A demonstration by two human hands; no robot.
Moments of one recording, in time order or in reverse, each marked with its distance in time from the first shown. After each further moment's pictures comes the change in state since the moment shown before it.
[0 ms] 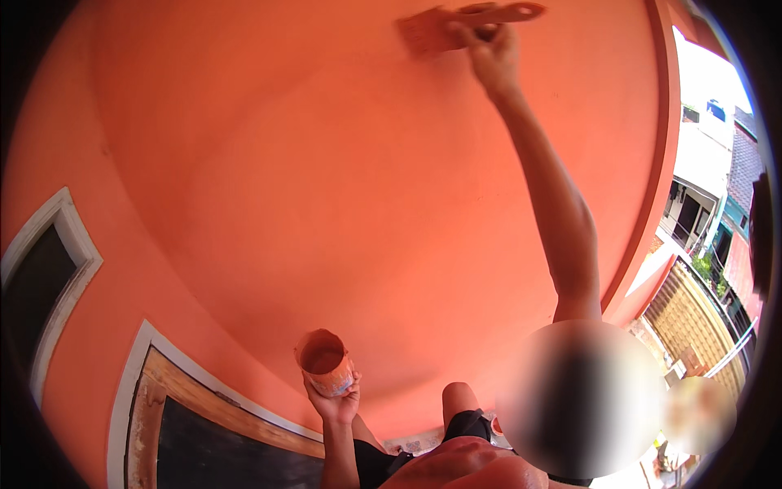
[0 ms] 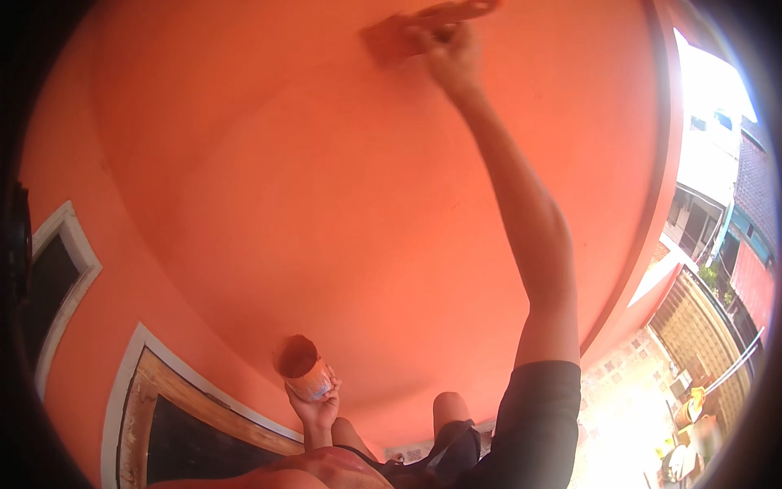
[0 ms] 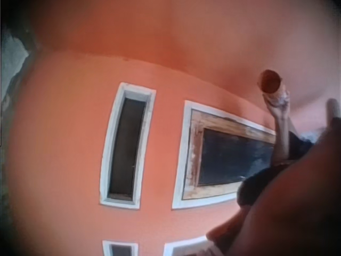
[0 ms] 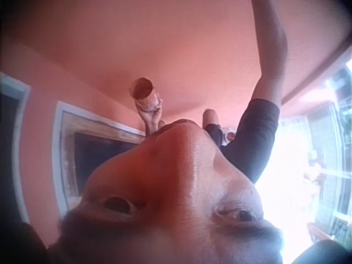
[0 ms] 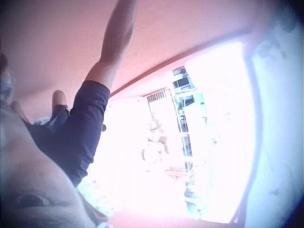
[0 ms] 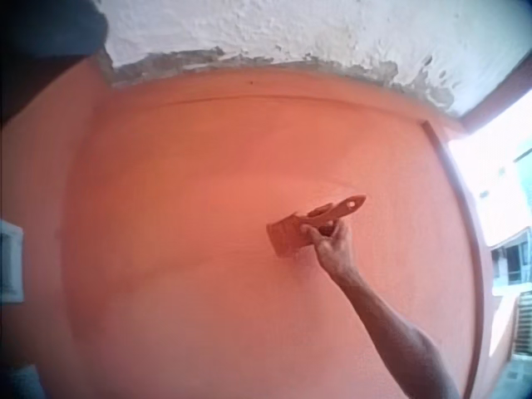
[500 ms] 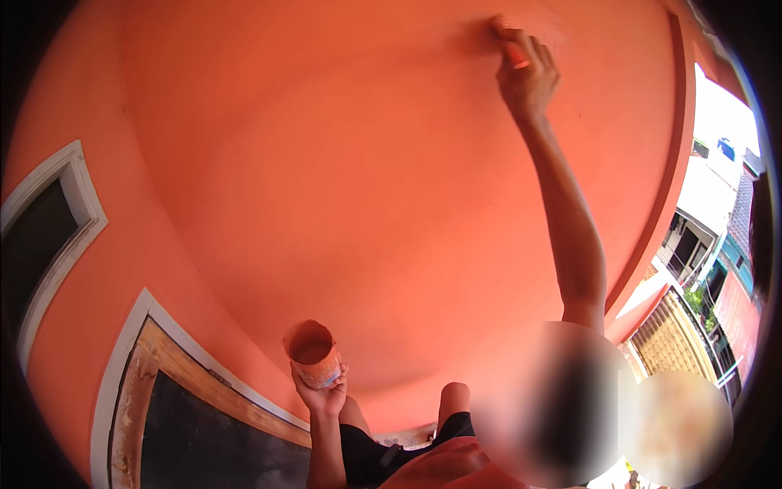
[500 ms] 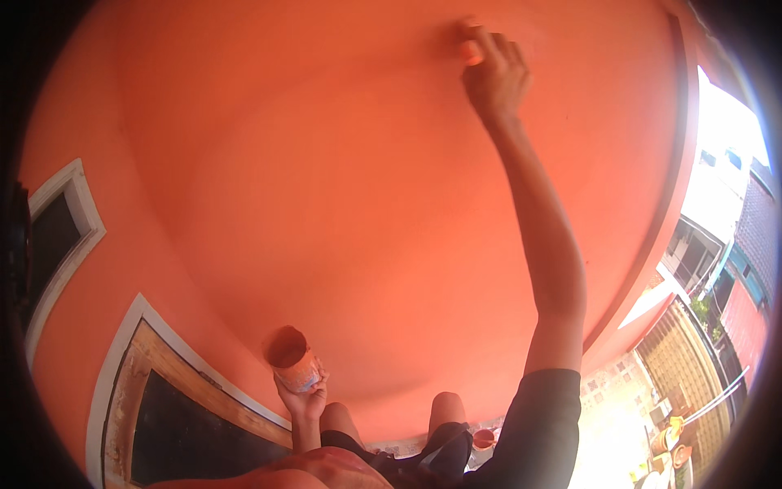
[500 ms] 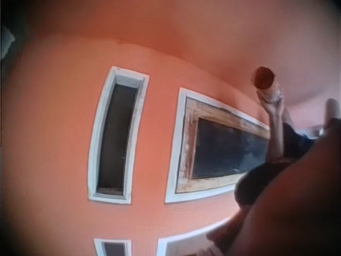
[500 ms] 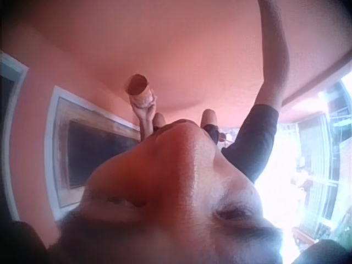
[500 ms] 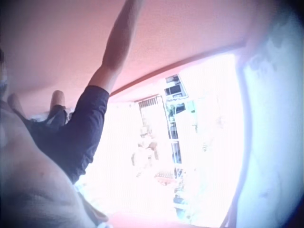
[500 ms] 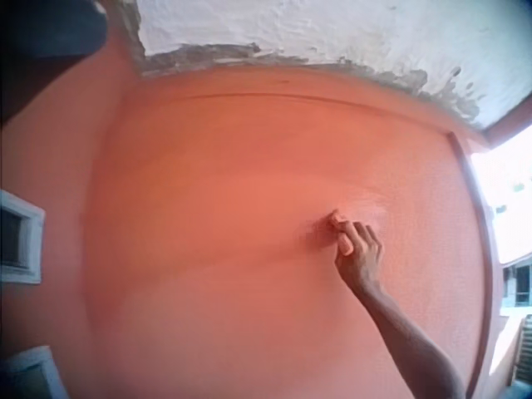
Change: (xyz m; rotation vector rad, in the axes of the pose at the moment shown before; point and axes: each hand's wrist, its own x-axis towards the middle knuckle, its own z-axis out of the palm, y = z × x) left_hand -0.014 0.014 -0.013 -0.053 0.027 0.084; right_hand -0.007 0.015 -0.002 -0.991 0.208 -0.652
